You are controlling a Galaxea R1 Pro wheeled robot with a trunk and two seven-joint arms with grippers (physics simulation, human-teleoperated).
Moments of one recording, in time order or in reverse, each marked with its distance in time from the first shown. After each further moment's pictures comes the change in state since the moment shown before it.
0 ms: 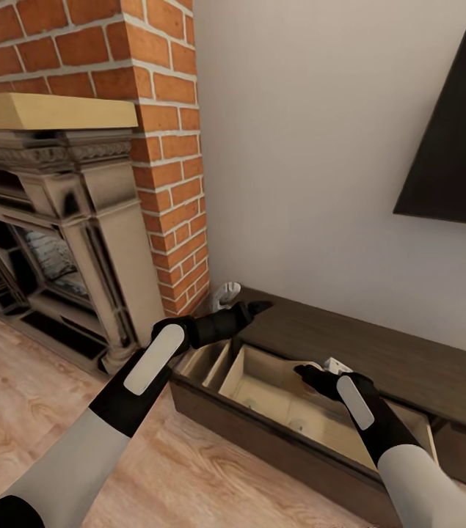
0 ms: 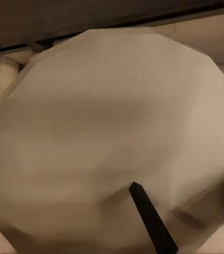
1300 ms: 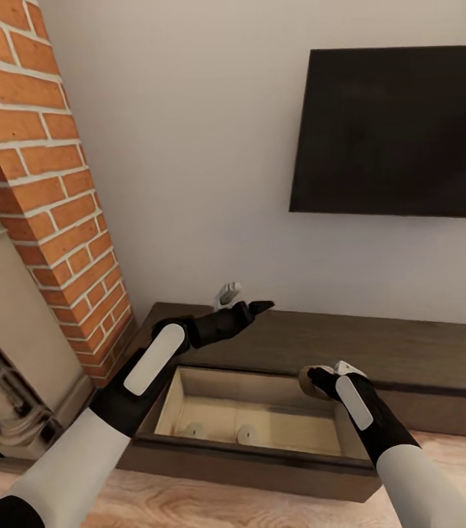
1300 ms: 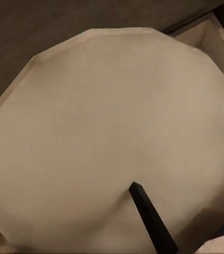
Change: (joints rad) left arm 0.000 -0.002 -0.001 -0.008 -0.001 0.005 0.000; right arm 0.000 0.004 0.004 0.000 0.002 -0.072 -0.216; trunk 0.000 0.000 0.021
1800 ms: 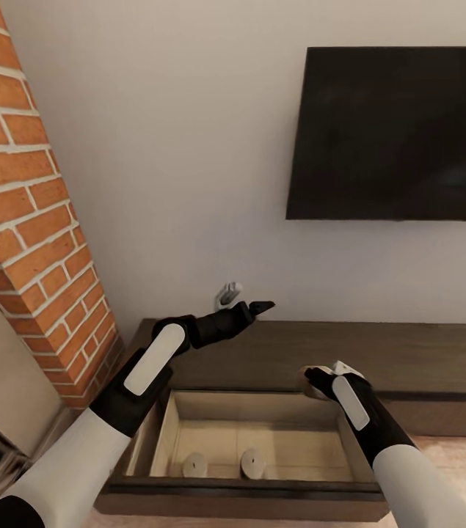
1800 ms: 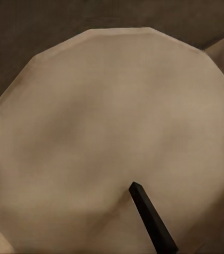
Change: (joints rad) left arm 0.000 0.000 0.000 0.000 0.000 0.005 0.000; right arm 0.000 0.017 -0.004 0.002 -0.001 -0.007 -0.006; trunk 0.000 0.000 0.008
